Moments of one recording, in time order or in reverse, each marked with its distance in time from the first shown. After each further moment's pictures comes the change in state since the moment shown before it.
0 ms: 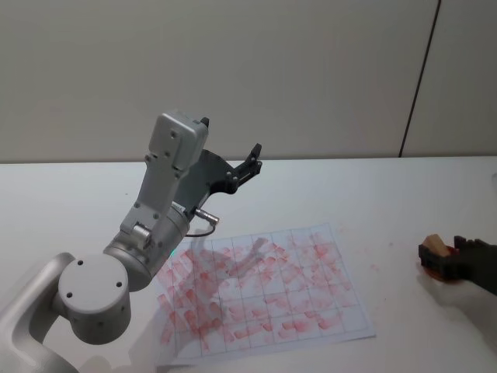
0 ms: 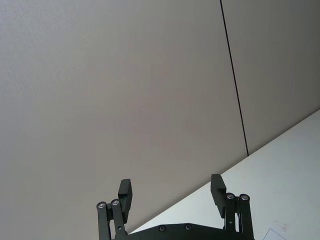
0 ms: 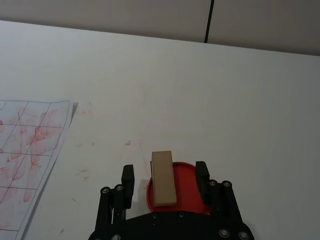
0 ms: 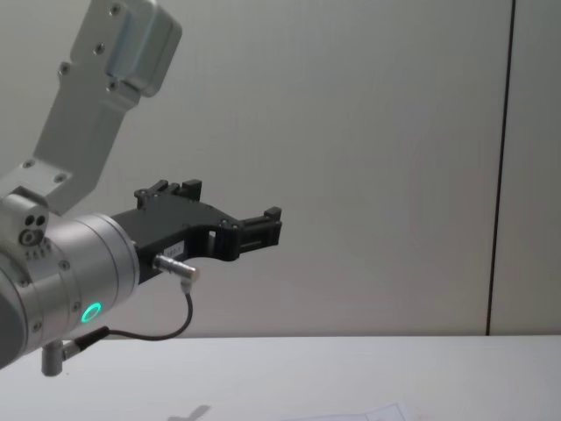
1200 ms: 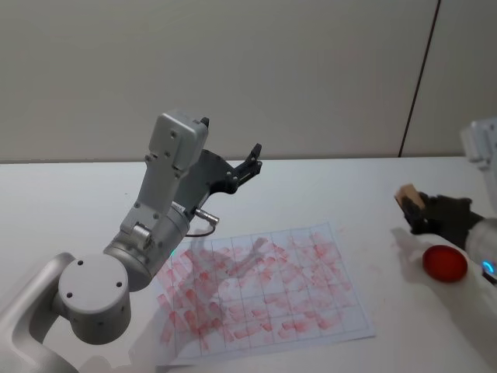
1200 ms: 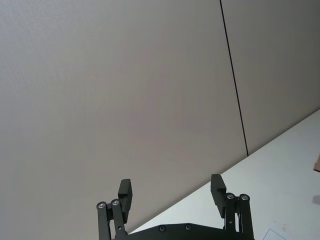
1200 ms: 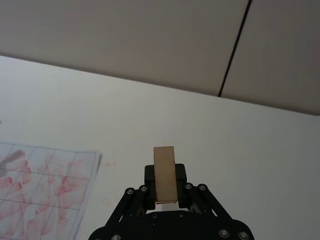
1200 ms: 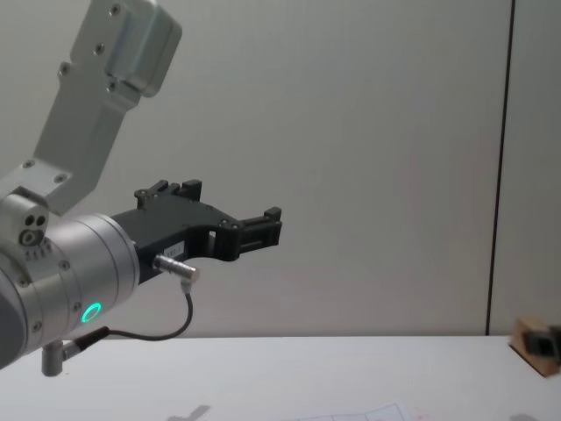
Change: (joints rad) left arm 0.000 0.000 0.000 0.000 0.000 0.000 0.000; right arm 0.120 -0.075 -0.057 -0.014 -0.077 0.013 -0.021
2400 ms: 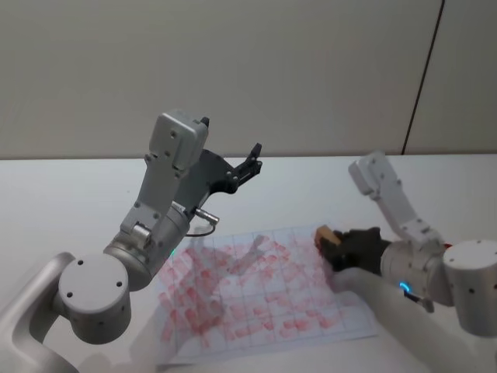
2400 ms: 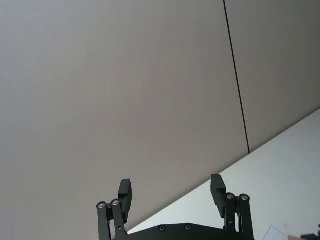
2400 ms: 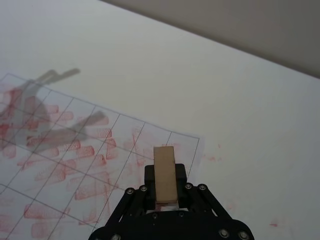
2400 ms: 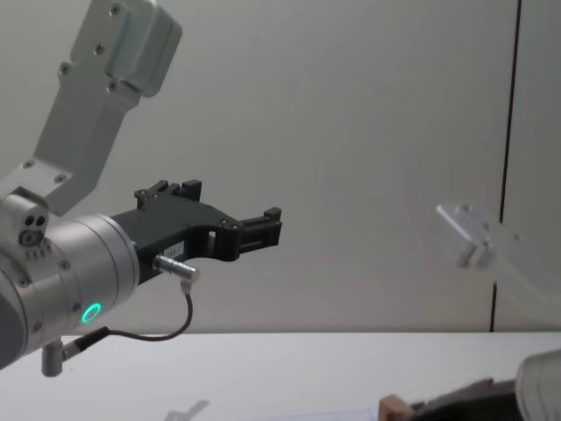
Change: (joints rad) left arm 0.000 0.000 0.000 0.000 0.000 0.000 0.000; right arm 0.091 -0.124 -0.158 0.164 -0.192 0.047 0.160
